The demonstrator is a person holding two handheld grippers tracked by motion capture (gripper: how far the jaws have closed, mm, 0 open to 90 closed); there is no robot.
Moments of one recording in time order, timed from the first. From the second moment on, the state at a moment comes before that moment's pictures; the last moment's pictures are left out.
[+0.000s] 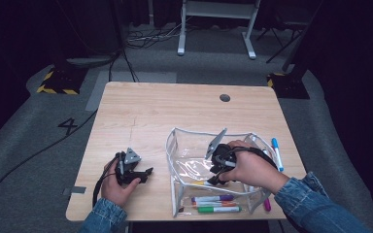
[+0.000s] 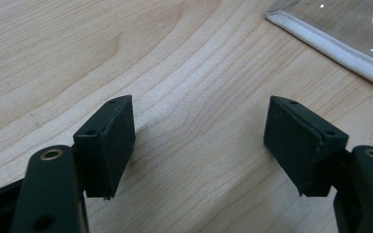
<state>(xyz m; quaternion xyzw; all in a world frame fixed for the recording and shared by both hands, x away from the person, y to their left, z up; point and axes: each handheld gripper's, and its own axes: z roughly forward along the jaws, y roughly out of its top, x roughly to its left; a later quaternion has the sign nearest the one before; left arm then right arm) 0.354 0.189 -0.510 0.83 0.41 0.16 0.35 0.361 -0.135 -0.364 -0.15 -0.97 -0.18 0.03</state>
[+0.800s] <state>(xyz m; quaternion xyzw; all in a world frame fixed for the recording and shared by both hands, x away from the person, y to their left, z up) 0.354 0.189 -0.510 0.83 0.41 0.16 0.35 0.364 -0.231 -0.275 -0.30 -0.89 -0.33 -0.12</state>
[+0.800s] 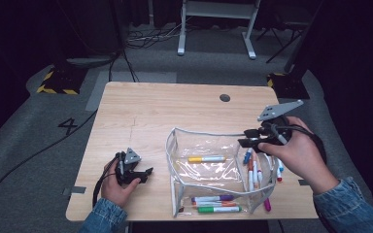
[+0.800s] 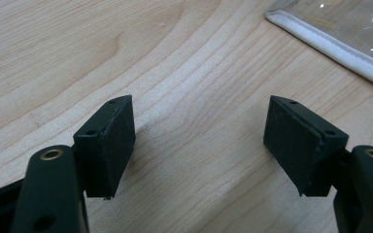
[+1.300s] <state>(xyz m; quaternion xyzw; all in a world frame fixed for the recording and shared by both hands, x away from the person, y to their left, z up) 0.351 0.190 -0.510 0.83 0.40 0.16 0.35 0.386 -0.318 -0.285 -0.41 -0.83 -0.34 -0.15</state>
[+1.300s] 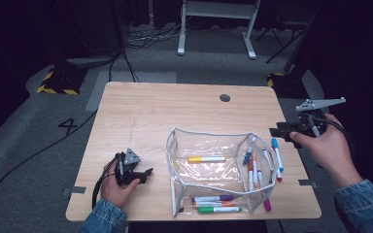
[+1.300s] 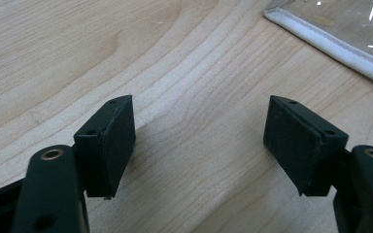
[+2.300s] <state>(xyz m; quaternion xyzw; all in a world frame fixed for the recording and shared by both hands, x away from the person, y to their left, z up) 0.351 0.191 -0.510 0.83 0.41 0.16 0.35 0.441 -0.390 -0.456 -0.57 -0.78 -0.22 -0.11</state>
